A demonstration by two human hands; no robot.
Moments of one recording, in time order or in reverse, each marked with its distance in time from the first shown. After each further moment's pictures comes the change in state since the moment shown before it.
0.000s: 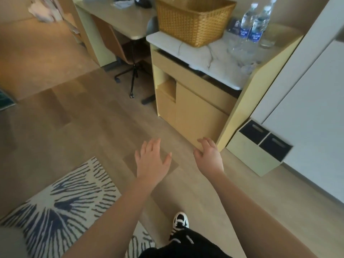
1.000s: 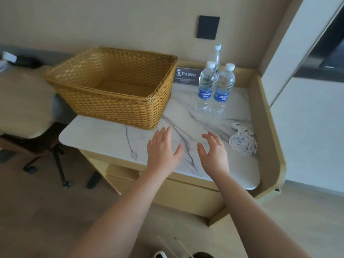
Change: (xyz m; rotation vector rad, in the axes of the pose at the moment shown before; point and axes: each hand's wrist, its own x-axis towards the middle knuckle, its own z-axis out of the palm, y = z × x) left_hand 0.587 0.197 -0.027 -0.181 -0.101 0.712; right_hand 0.497 -0.033 -0.065 0.052 0.573 0.362
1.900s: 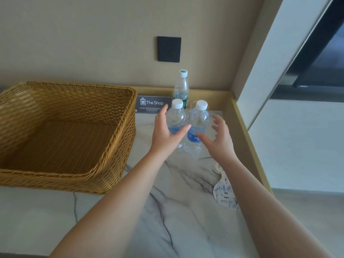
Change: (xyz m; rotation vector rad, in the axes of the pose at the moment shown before) left_hand 0.256 0.084 0.063 -0.737 -0.002 0.061; right_hand 0.231 0.049 -0.056 0.223 0.129 0.093
